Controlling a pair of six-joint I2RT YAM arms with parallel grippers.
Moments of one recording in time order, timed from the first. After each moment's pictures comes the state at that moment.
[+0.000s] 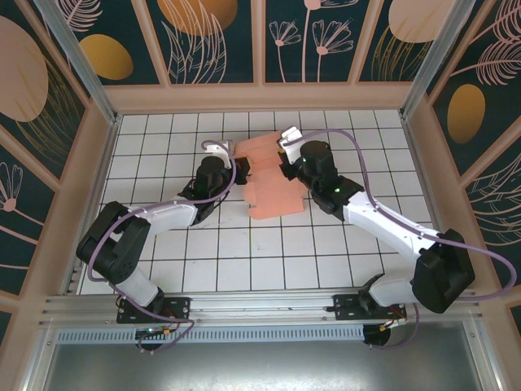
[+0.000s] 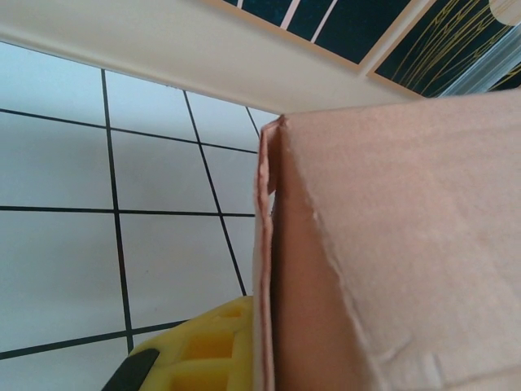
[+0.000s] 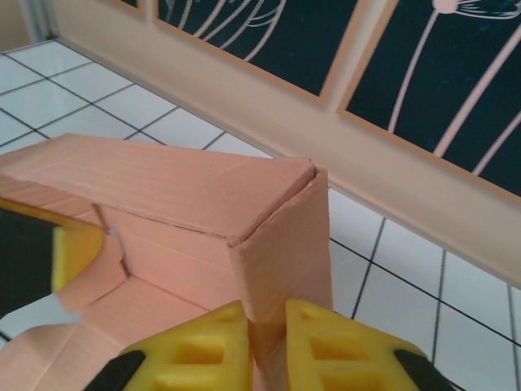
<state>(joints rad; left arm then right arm) -0.59 1.63 0.81 0.54 -0.02 -0.60 0.69 1.35 1.00 0.03 0.25 -0.19</state>
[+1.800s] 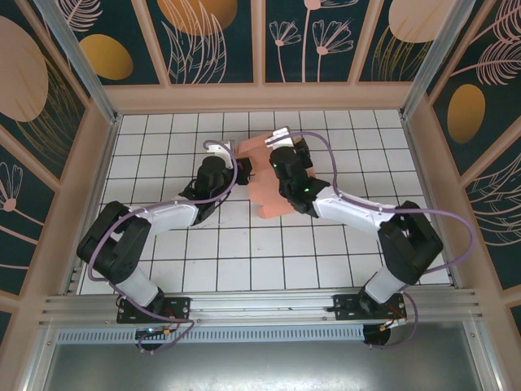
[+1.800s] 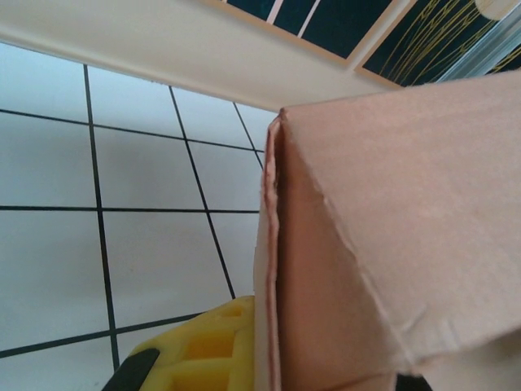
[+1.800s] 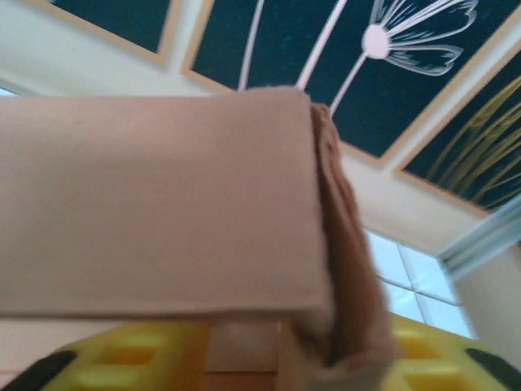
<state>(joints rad) -0.60 1.63 0.82 0.55 0.00 -0.60 0.78 1.57 1.04 0.19 0.76 -0.21</state>
